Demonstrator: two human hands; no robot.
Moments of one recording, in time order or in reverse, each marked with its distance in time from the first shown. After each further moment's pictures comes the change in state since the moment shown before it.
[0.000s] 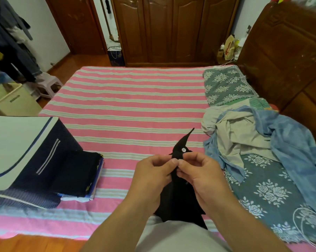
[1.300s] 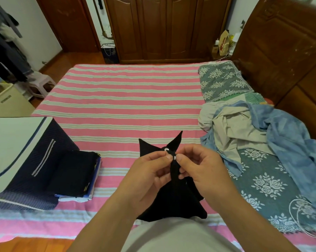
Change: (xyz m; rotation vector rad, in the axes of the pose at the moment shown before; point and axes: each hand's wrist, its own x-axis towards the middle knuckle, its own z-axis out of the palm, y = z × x) left_hand 0.005 0.004 -0.022 -0.234 -0.301 -0.078; right_hand -0.011 -0.014 -0.003 -0.290 -0.145 -0.241
